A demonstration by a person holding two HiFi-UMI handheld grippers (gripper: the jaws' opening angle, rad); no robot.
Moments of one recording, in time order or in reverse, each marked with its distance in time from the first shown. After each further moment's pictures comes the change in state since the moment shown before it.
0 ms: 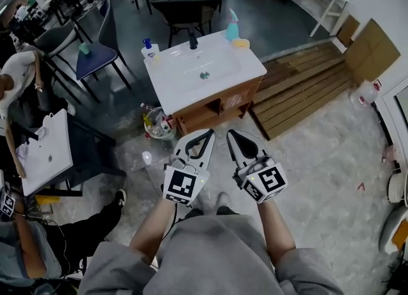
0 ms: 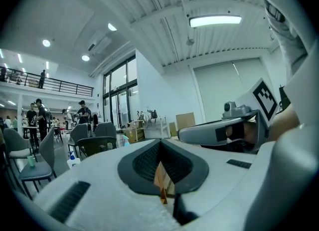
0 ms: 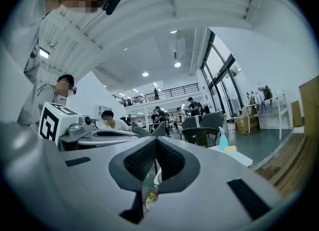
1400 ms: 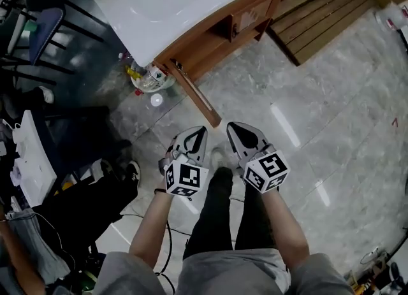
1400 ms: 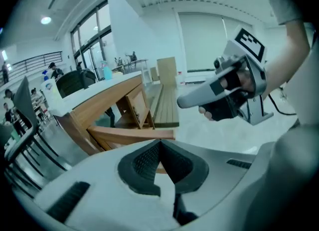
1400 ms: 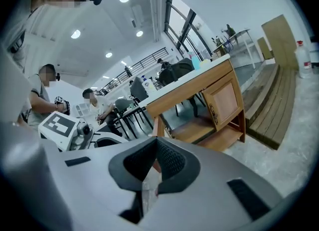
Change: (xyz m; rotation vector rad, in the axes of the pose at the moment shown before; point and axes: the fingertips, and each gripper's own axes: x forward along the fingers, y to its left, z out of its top) left arm -0.030 -0.022 -0.436 0.095 0.587 -0.229; right arm 0.026 -0.013 -0.397 0.410 0.314 -0.181
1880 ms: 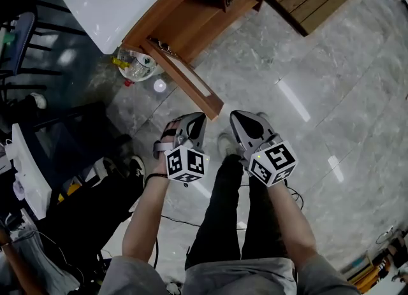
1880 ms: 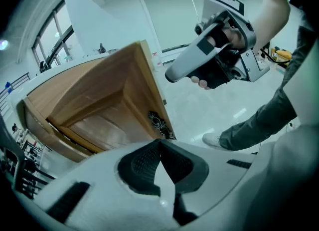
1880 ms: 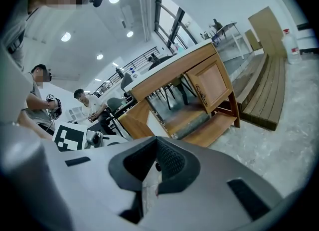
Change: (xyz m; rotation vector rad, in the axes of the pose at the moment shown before) left arm 0.074 -0.023 -0.100 0.325 0.154 -0.114; right arm 0.022 -0.044 -0.084 0.083 0.000 -0.055
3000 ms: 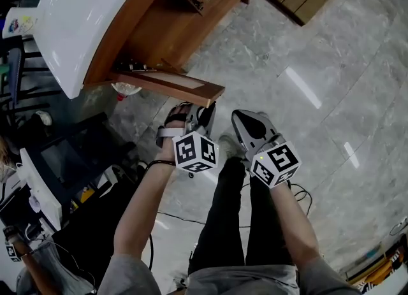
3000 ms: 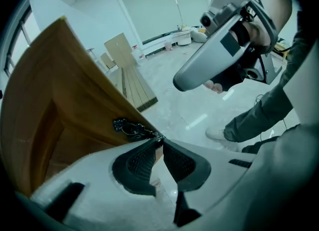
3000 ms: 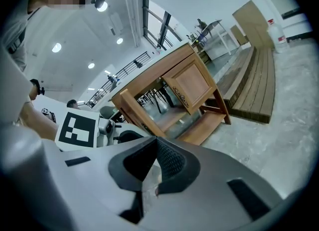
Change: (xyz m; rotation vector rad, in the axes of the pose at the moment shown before) left arm 0.100 0.006 0.077 0.214 0.093 -0.095; right arm -0.013 -0.091 0.008 0.107 -0.050 -0.033
